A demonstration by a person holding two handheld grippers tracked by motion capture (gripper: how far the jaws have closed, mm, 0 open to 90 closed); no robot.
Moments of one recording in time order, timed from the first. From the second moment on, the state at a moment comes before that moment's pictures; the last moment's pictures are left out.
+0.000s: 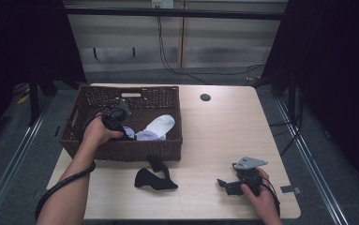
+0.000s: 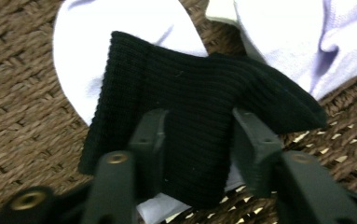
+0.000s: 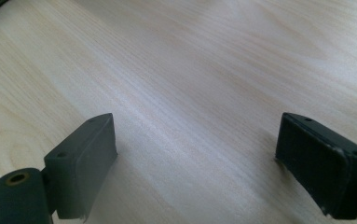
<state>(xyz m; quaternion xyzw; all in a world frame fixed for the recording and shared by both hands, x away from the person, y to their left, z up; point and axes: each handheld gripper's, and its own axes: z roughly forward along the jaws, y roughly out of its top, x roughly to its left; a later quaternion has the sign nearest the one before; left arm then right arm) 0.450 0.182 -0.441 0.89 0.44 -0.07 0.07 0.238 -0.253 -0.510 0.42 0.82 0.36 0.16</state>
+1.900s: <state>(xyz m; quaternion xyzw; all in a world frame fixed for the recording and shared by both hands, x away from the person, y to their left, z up) 0.445 0.177 -0.306 0.90 0.42 -0.06 0.07 0.238 -0.253 -0.510 0.42 0.82 0.35 0.16</state>
